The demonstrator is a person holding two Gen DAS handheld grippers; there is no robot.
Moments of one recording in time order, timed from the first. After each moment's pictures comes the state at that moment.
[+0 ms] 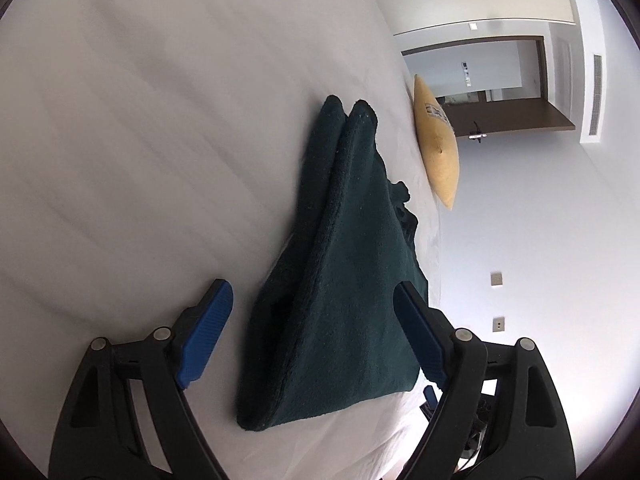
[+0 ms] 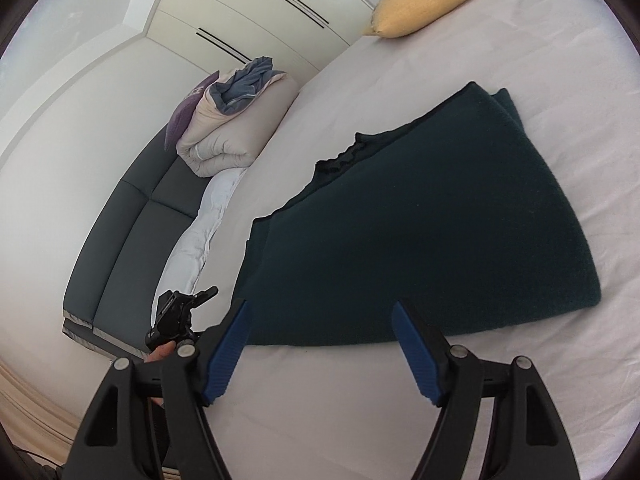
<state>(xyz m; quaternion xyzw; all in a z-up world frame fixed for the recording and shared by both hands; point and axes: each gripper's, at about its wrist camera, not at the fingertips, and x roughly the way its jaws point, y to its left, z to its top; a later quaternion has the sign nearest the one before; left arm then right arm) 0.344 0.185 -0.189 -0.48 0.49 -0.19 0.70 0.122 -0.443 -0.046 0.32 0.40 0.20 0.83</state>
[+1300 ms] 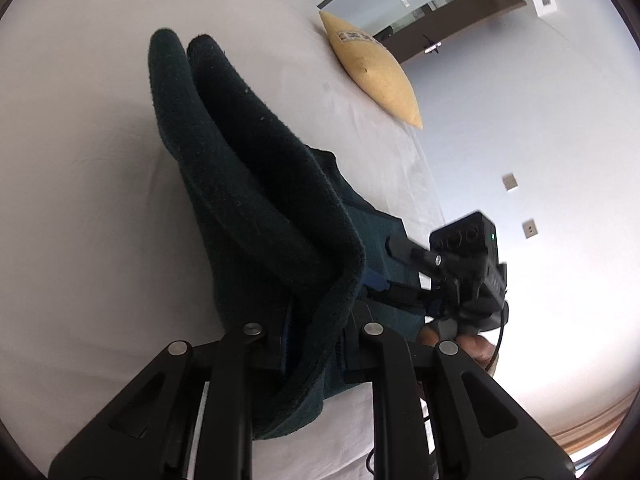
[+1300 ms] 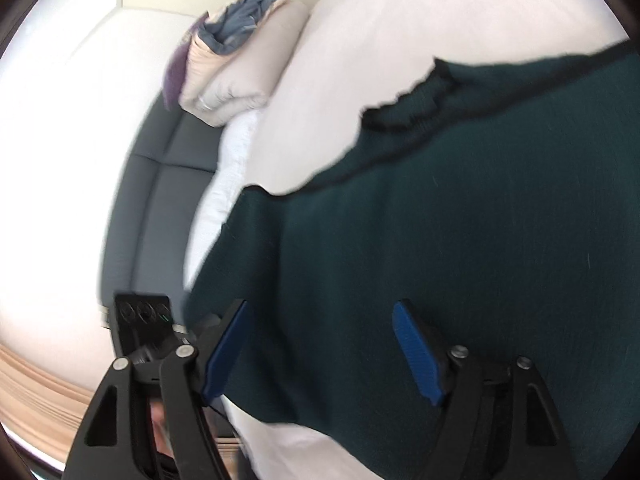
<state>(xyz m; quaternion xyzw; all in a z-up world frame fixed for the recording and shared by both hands) 0.376 0.000 -0.084 -0.28 0.50 -0.27 0.77 0.284 -0.377 -0.089 0.38 0.50 0.31 0.71</state>
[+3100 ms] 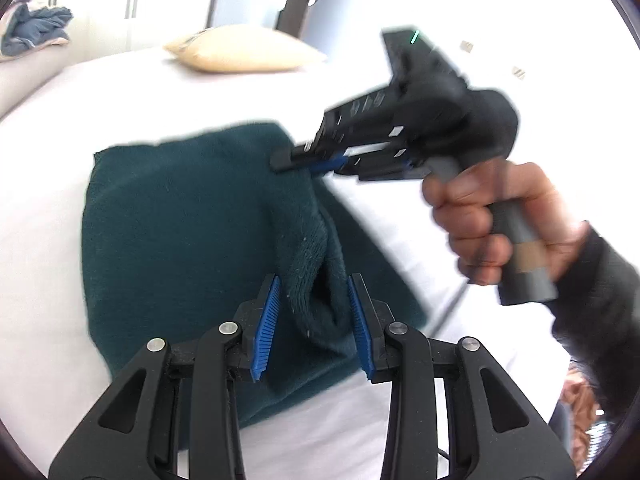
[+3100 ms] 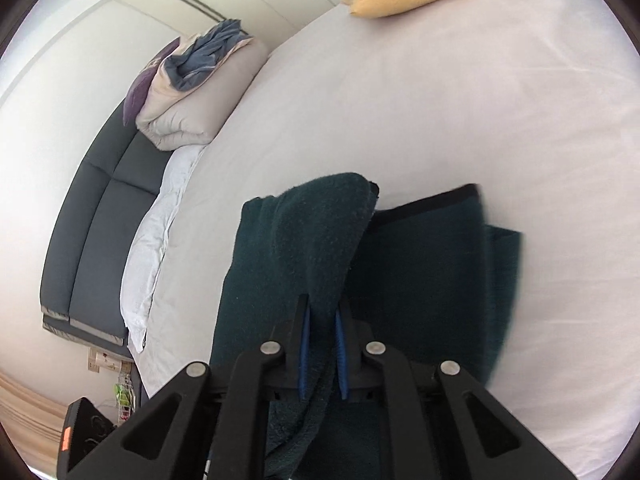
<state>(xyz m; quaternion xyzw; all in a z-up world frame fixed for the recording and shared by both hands) 0.231 -0.247 -0.063 -0.02 0.39 -0.36 0.85 0.291 -0.516 -0.045 0.28 0.50 0.19 0.80</state>
